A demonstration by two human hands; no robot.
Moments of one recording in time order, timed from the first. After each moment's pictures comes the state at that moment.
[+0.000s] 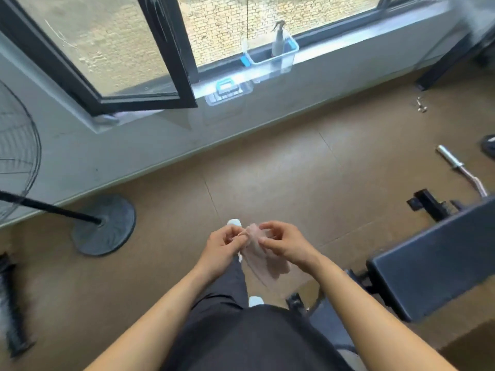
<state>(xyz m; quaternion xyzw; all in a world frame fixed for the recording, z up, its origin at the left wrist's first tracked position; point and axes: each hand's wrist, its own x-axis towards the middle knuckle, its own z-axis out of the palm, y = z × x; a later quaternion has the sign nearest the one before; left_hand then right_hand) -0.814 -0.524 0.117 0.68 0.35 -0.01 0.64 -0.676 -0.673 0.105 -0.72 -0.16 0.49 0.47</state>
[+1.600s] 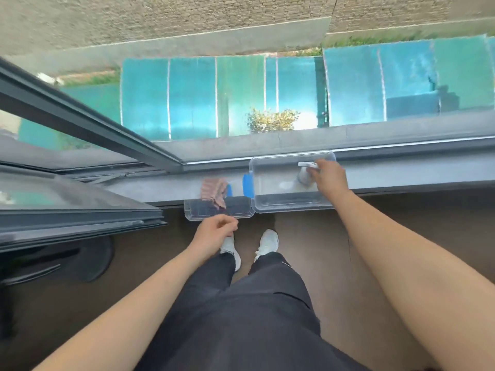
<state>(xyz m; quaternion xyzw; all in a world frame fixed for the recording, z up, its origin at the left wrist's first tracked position) -0.082 -0.058 0.055 0.56 0.59 -0.09 0.57 0.246 -0.119 -0.036 -0.88 -0.35 0.31 0.11</state>
